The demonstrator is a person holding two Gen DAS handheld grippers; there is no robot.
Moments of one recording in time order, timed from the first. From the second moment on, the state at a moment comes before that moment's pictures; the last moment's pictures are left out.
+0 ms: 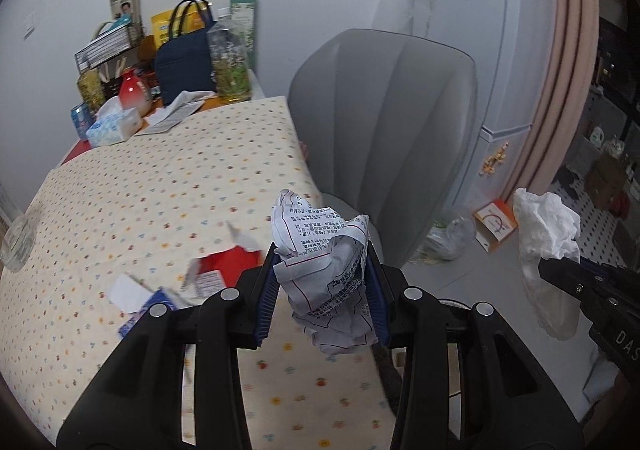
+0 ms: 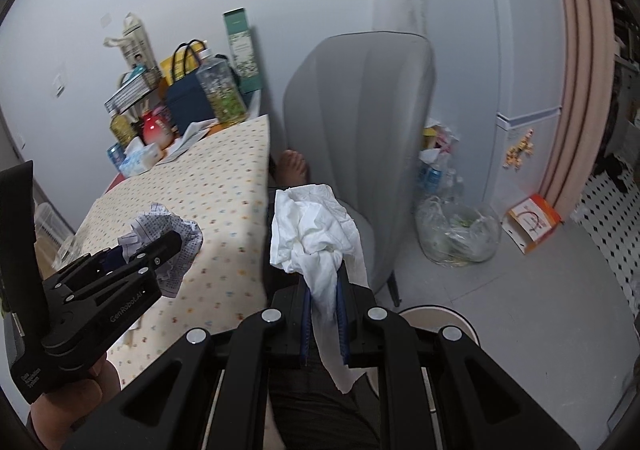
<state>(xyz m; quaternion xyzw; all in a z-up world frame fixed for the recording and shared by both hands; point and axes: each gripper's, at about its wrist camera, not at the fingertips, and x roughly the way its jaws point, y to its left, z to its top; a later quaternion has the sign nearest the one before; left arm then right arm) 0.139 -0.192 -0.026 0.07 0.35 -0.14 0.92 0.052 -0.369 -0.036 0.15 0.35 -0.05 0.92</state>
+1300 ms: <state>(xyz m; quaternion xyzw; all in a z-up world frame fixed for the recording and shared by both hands) 0.159 -0.313 -0.089 0.14 0.40 -0.20 0.88 0.037 -0.483 -0.115 0.22 0.39 -0.14 0.88</state>
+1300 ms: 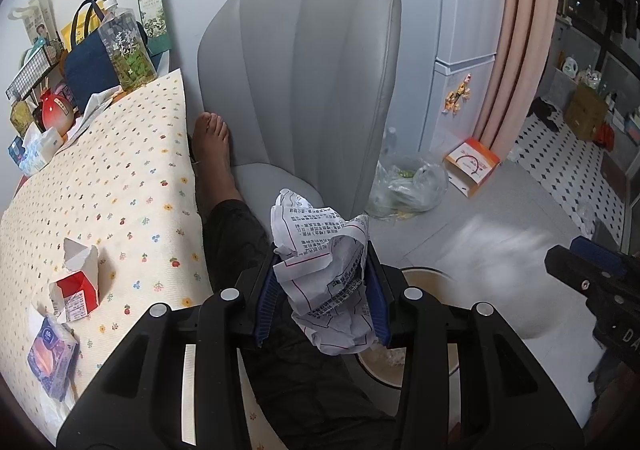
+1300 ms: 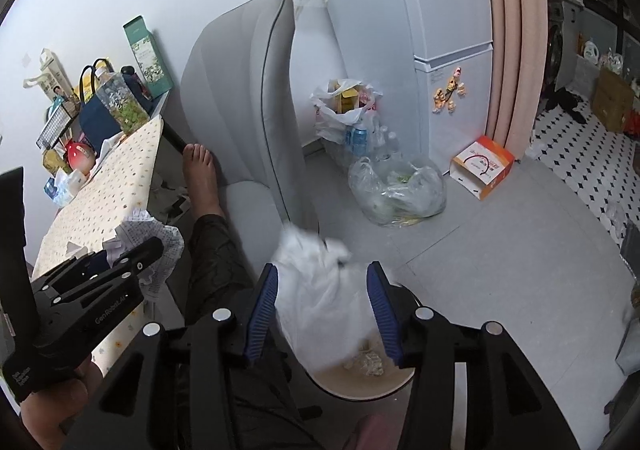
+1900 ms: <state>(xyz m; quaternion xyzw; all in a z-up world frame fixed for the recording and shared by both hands) 0.133 -0.369 -0.103 0.17 0.41 -0.25 0.86 -0.013 -0.530 -0.114 0.24 0.37 -0.20 0.87</state>
